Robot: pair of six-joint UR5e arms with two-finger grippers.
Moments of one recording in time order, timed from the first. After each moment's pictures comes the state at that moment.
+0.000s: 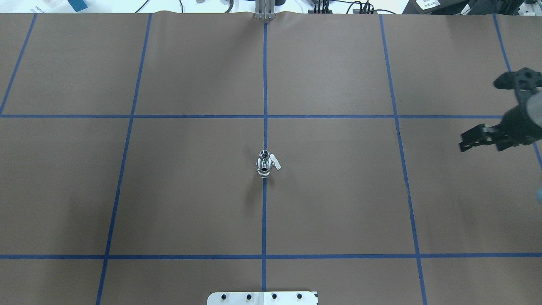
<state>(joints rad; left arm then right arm) -1.27 -1.44 -1.89 -1.77 -2.38 -0.22 1.08 -1.66 1.99 -1.42 2.26 0.64</state>
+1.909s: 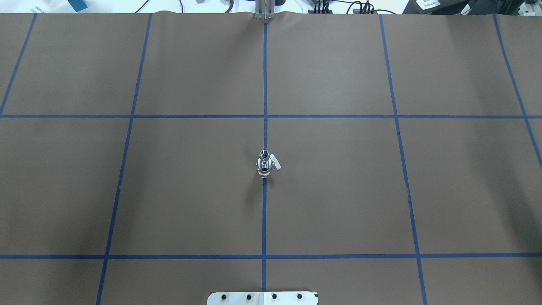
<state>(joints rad) -1.49 -1.44 -1.80 -1.55 -2.34 -0.02 1.39 -1.75 1.82 -1.40 2.38 0.21</state>
